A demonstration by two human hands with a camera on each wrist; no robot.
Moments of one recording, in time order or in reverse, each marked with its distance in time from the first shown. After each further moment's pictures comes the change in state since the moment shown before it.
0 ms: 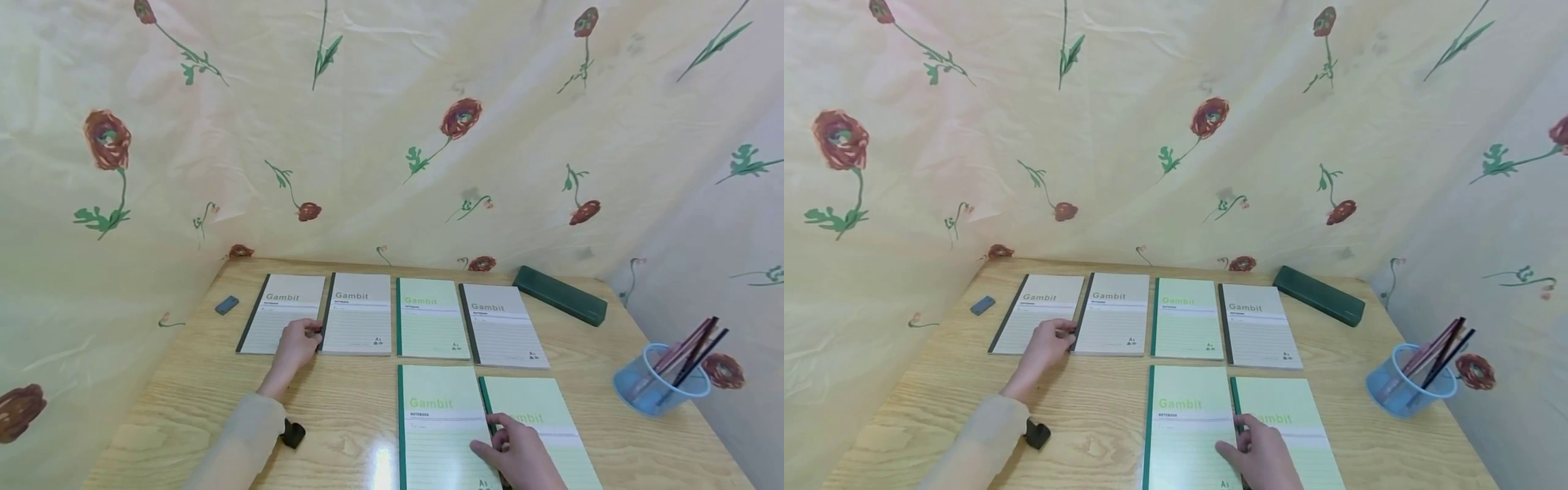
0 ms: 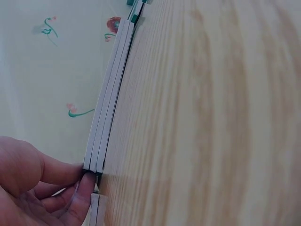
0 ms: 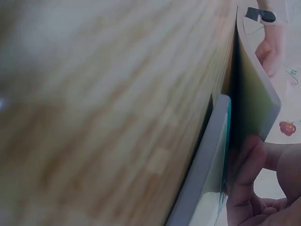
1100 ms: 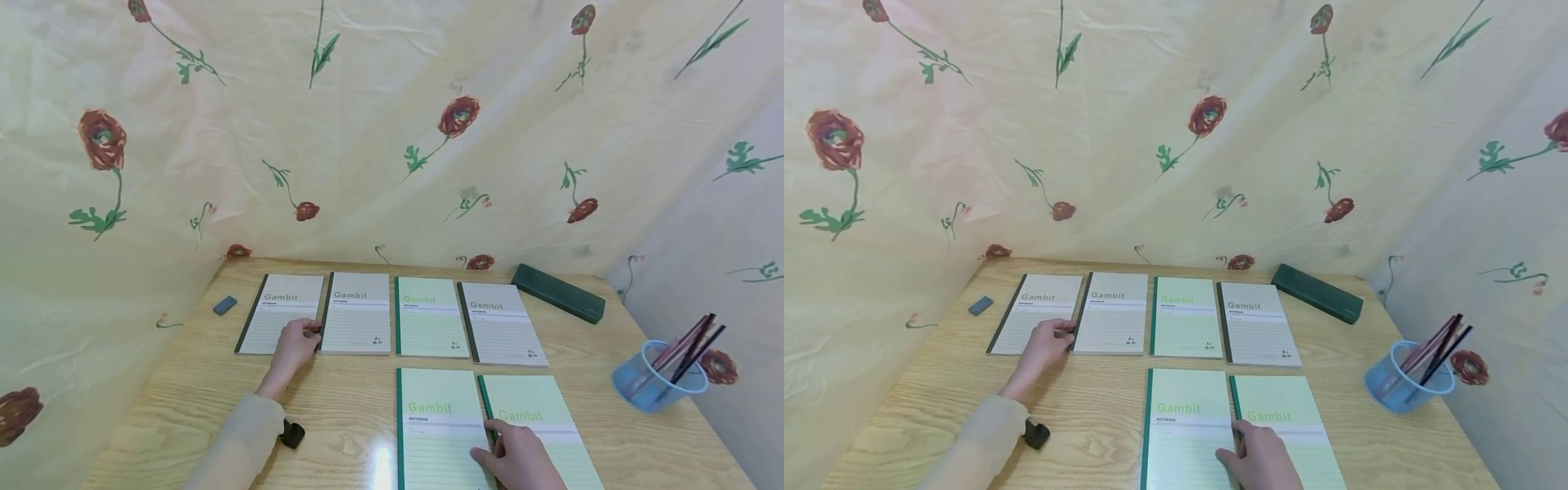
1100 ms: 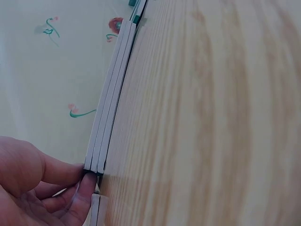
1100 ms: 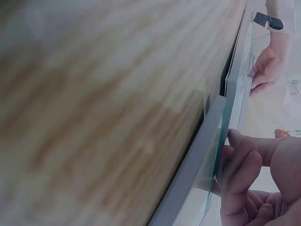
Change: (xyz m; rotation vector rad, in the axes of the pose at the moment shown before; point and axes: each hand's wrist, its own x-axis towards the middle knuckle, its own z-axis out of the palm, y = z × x) left_hand -0.001 0.001 -0.002 -0.008 -0.006 0.007; right_hand -0.002 -0.002 0.001 -0.201 -0.049 -0.021
